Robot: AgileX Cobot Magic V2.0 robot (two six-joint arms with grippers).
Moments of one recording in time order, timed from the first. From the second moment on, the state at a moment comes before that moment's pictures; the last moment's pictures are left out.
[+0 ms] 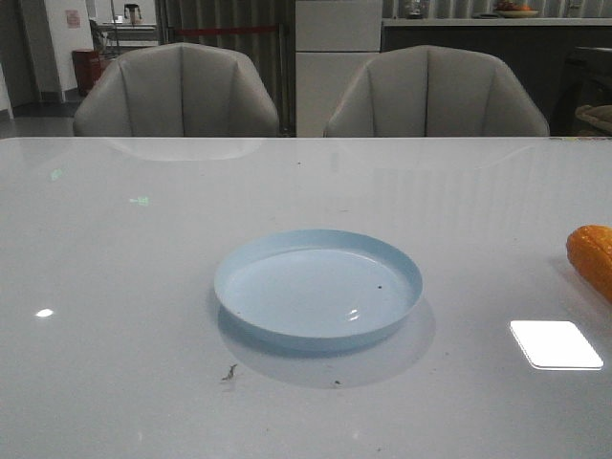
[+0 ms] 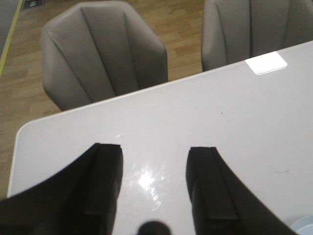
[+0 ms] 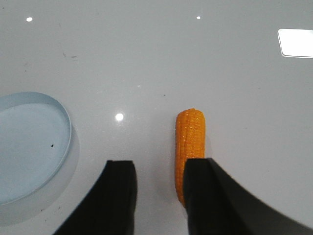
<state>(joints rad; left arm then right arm) -0.10 1.66 -2.26 -0.09 1.16 0.27 0.05 0.85 -0.67 0.06 0.47 0.02</state>
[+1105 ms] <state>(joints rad) -0.07 0.57 -0.52 -0.19 0.31 0.26 0.05 1.32 -1.01 0.01 0.64 0.02</state>
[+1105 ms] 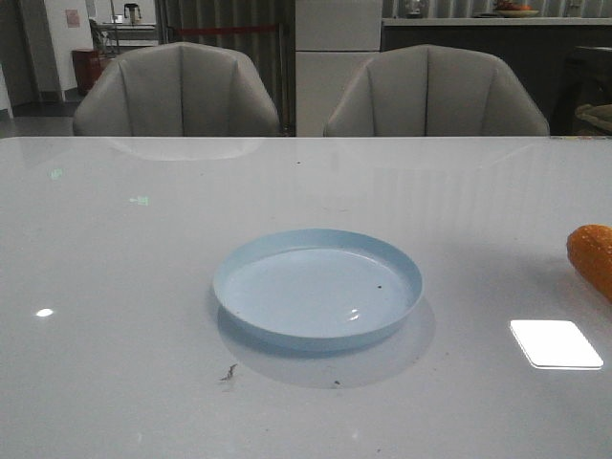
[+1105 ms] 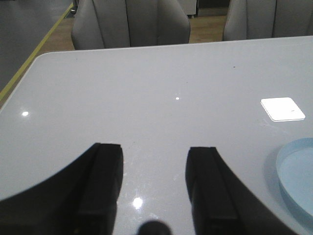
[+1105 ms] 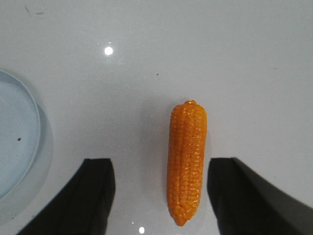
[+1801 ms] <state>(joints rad) -0.07 0.57 -0.52 -0.19 0.35 0.26 -0.01 1.75 -1.06 -0.02 0.52 0.05</state>
